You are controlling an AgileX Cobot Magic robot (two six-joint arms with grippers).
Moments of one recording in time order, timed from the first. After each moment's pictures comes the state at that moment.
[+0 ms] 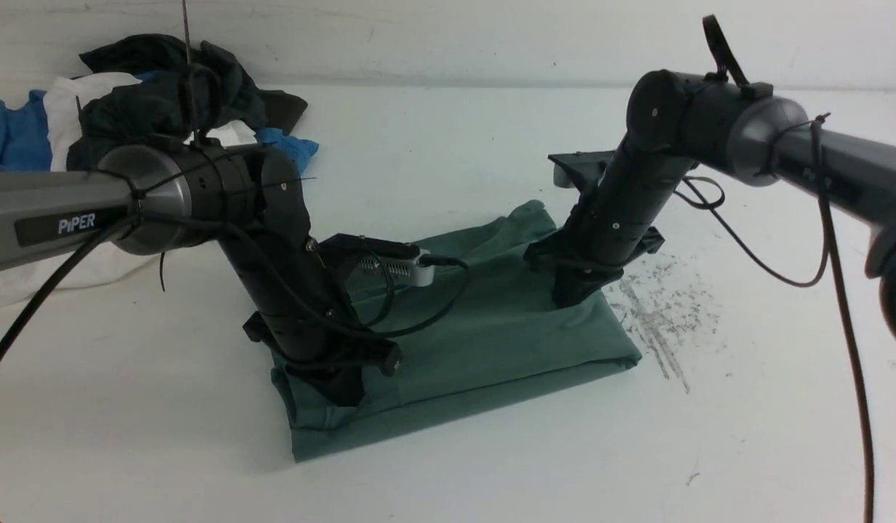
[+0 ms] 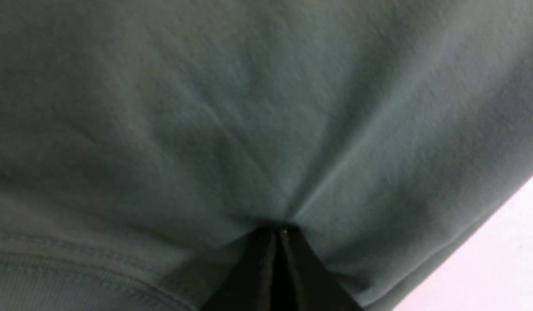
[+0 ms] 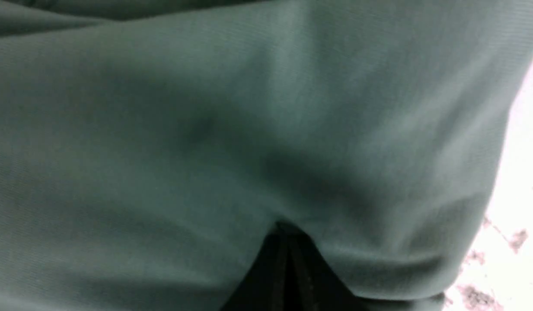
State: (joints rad) right arm 0.32 2.32 -1.96 0.29 1.22 -0.20; left arm -0.33 1.97 -1.33 -0.31 0.98 0.26
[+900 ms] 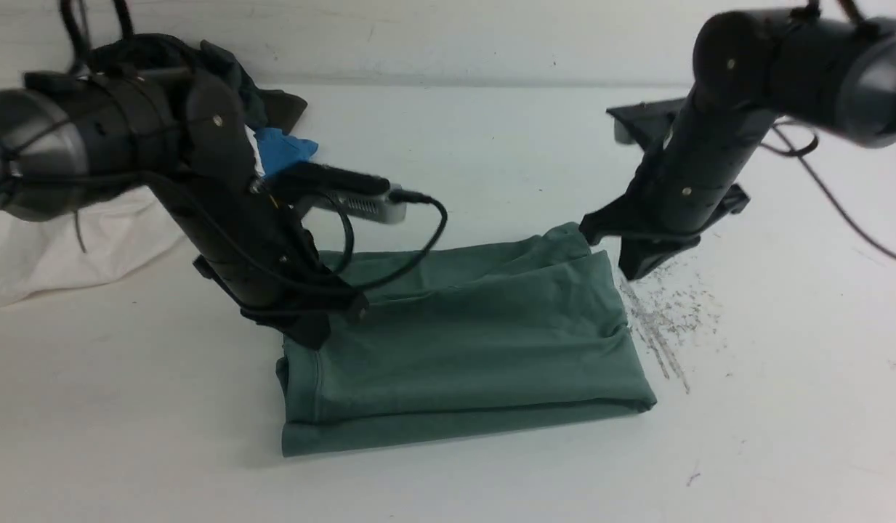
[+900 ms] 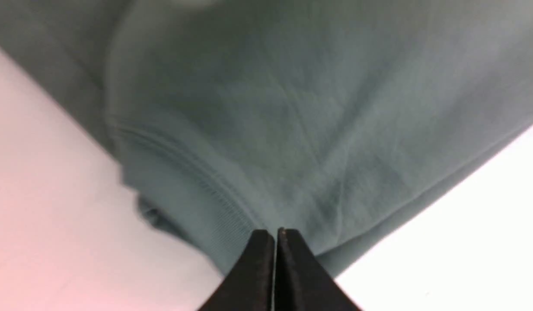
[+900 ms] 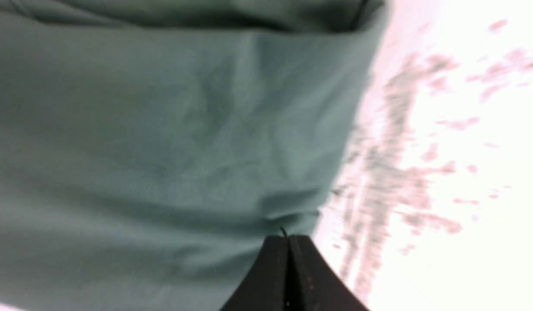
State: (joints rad) right arm 0.32 1.98 -1.74 0.08 1.22 -0.07; left arm -0.29 1.72 -1.33 -0.25 1.00 0.25
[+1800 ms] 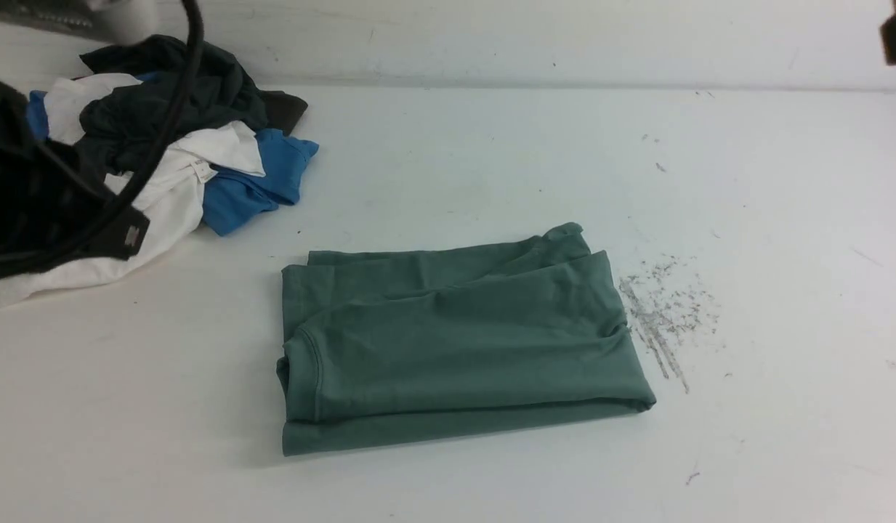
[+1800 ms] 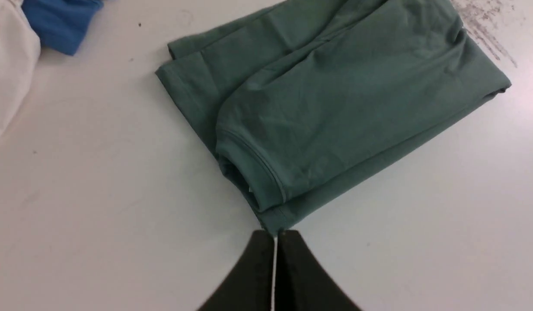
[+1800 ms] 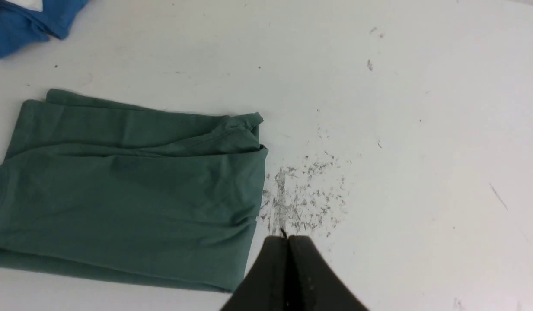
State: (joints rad) right arm 0.32 1.21 -1.57 -0.04 1.27 0.04; left arm -0.18 1.05 -1.20 -0.25 1.13 0.22
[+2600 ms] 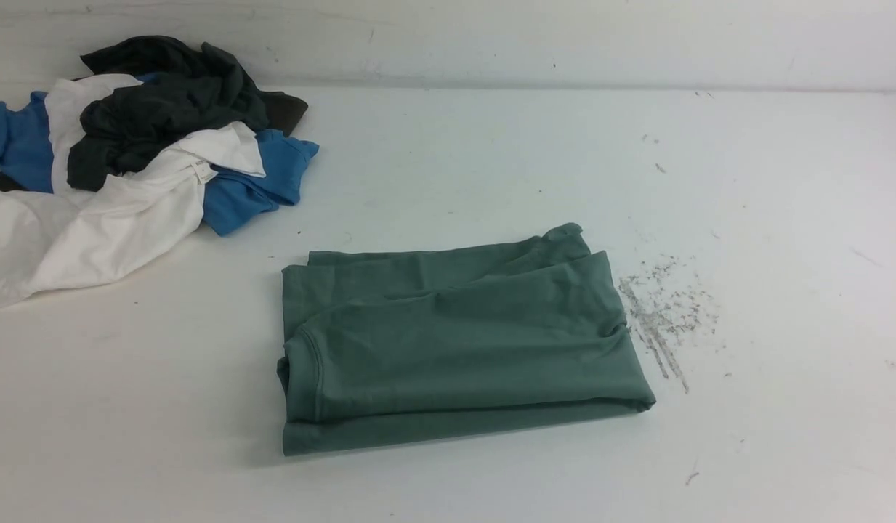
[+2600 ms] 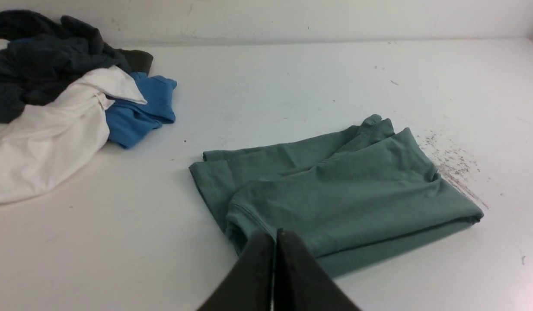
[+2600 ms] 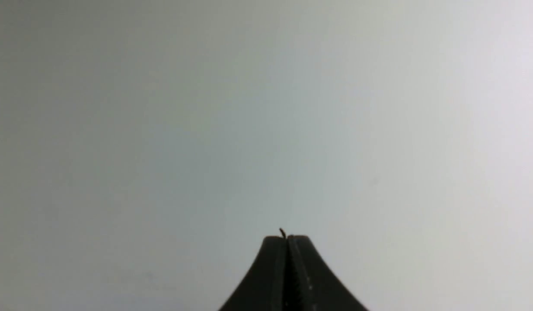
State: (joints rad) right arm 0.32 0.11 -0.52 -0.04 0.07 0.11; left arm -0.18 0.24 -0.57 -0.25 0.73 0.06
